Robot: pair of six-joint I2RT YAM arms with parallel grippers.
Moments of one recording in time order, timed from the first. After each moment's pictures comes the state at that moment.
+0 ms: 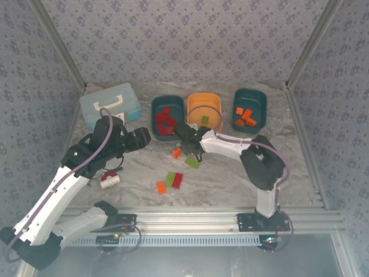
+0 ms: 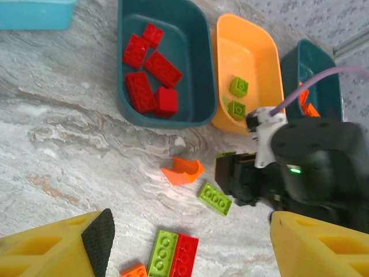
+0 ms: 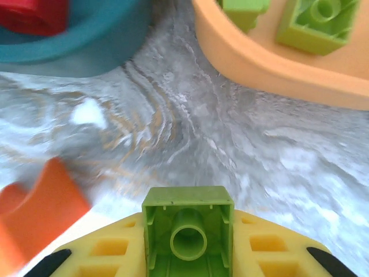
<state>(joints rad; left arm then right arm) -0.60 0.92 1.13 -0.89 -0.04 -0.73 0.85 1.82 1.30 -0.65 0.32 0.59</state>
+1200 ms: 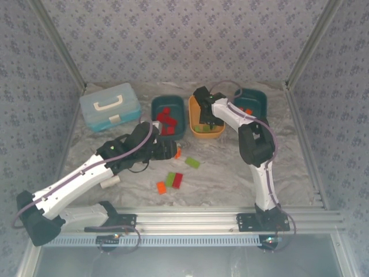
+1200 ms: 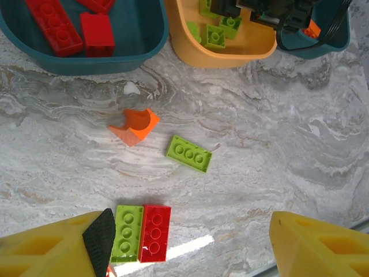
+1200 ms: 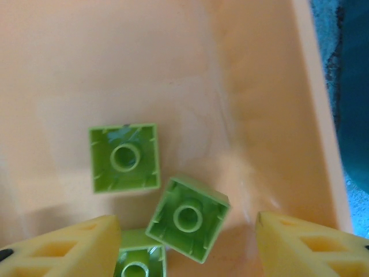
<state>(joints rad) -0.86 1.11 1.07 -0.76 -0.08 -0.78 0.49 2.19 1.83 -0.92 0.32 0.61</state>
